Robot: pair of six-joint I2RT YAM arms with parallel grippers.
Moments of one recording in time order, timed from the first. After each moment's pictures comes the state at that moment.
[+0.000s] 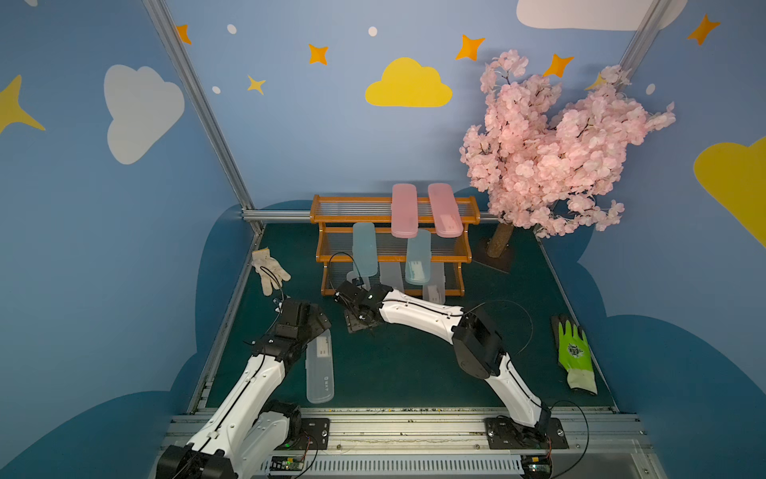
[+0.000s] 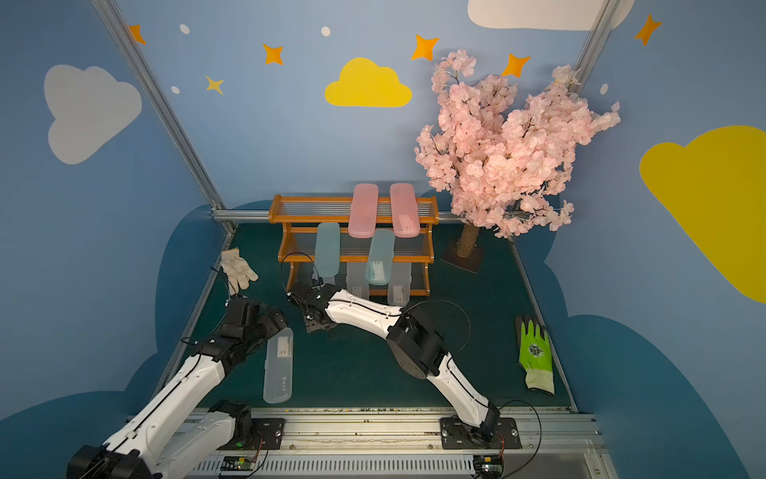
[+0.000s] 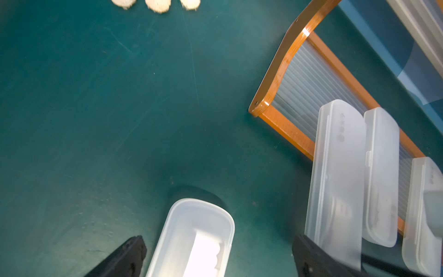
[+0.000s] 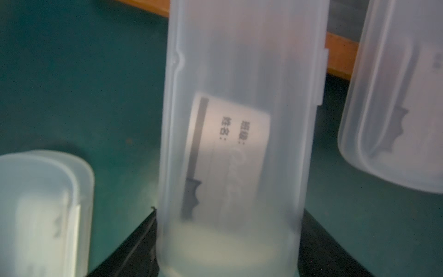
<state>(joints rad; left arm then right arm) -0.18 0.93 0.53 -0.48 -0.14 -0.77 1.08 2.33 1.98 -0.90 0.25 0.70</state>
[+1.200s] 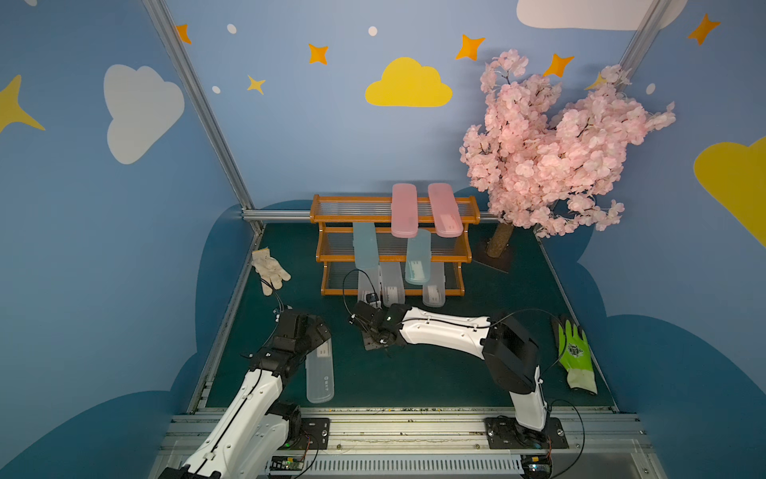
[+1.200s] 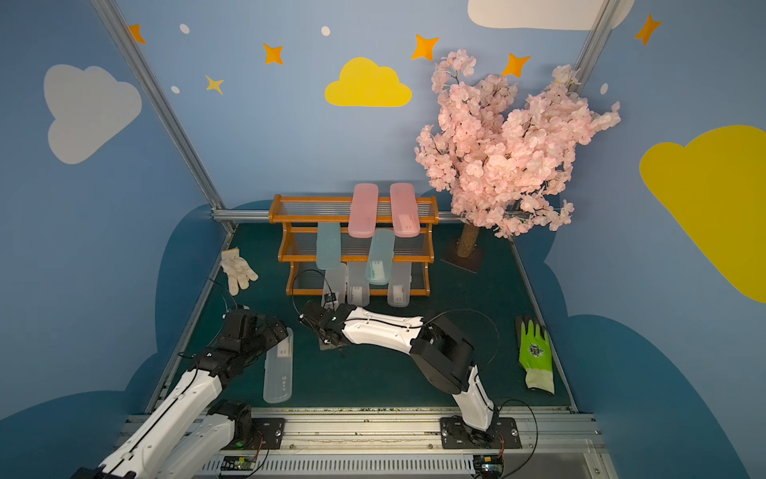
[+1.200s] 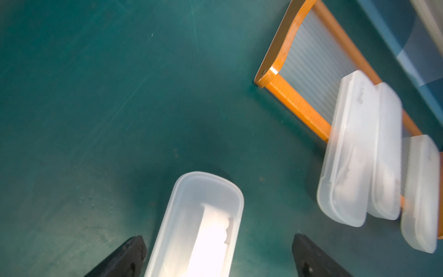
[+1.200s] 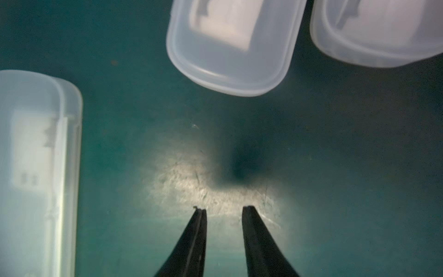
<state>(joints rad) -0.18 0.81 0.43 -0.51 -0.08 -0.77 1.16 2.06 1.53 -0.69 0.24 0.80</state>
